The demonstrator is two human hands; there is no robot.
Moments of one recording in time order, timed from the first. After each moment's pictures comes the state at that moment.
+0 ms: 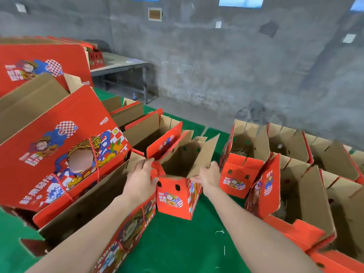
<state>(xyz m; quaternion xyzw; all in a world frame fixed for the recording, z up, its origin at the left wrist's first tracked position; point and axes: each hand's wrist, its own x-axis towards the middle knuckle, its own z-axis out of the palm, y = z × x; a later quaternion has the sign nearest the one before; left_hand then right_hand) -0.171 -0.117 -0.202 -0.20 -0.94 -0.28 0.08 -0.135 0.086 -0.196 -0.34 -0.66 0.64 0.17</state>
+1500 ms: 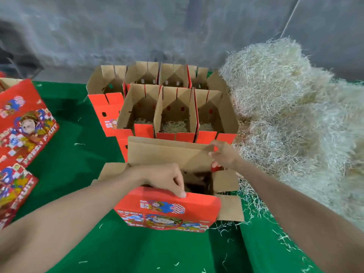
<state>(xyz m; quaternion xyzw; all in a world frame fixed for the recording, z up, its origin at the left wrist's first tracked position) 0.194 0.168 -0.185 -0.64 -0.61 -0.13 -0.44 0.339 0.351 -0.206 -0.37 -0.88 0.31 0.05</state>
